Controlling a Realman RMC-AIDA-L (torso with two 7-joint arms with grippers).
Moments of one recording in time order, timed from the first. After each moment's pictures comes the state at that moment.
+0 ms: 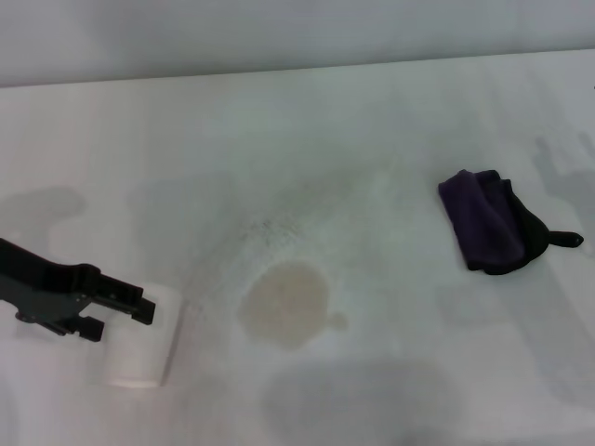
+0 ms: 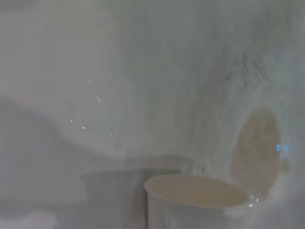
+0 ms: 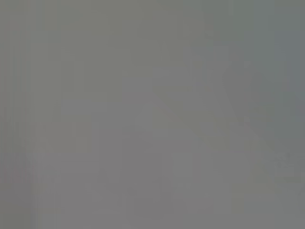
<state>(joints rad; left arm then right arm) -0.73 -1.95 0.99 0.75 2.43 1.70 -2.76 0.37 2.02 -0.39 0.12 2.17 1.51 -2.77</state>
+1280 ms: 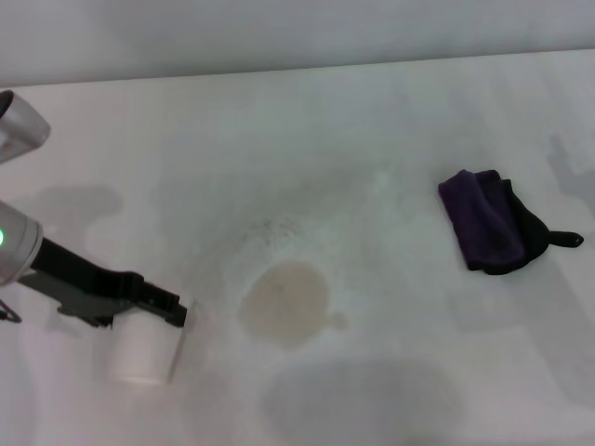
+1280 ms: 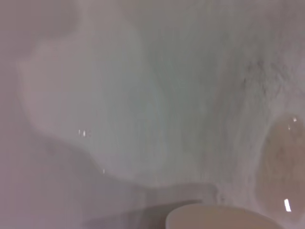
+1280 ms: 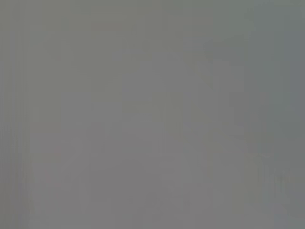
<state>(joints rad) -0.78 -2.00 1.11 0.66 2.44 1.52 -2.72 0.35 2.01 -0.39 0.08 2.17 1.54 -2.74</state>
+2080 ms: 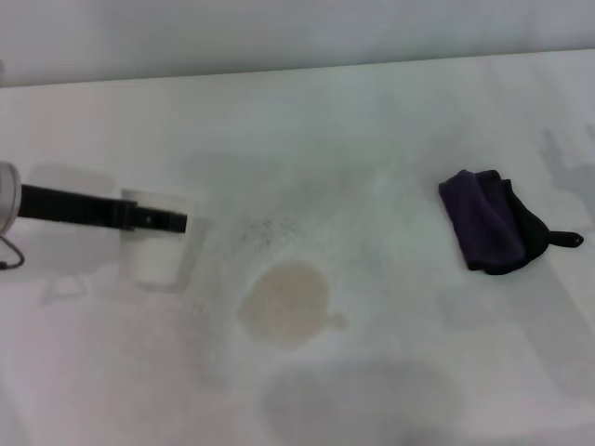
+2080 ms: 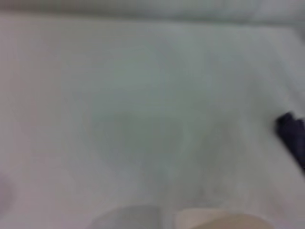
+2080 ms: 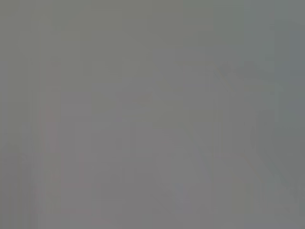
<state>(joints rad) -0.65 -2.06 0.96 0.88 2.30 1.41 -2.36 0.36 2.02 -0.39 0.07 2.16 1.57 -2.74</state>
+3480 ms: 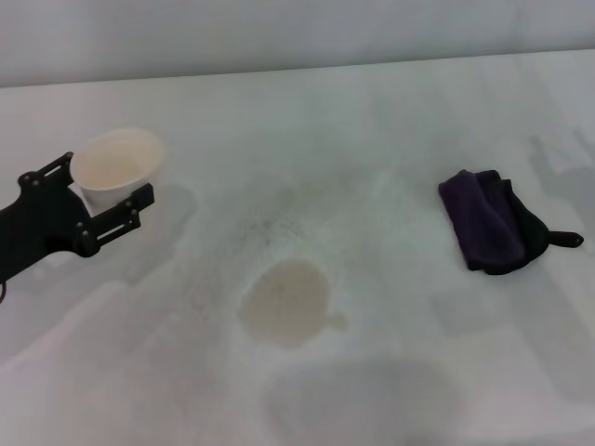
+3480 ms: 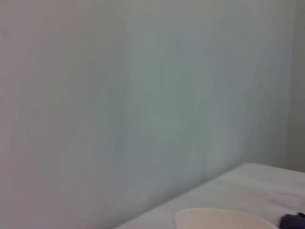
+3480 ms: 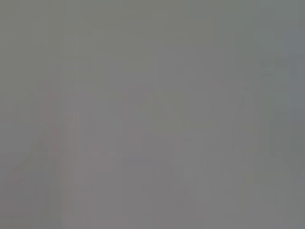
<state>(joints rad) -0.34 -2.08 0.95 0.57 1.46 1.33 -0.97 0.35 2.02 -0.44 0.05 2.15 1.58 -2.75</state>
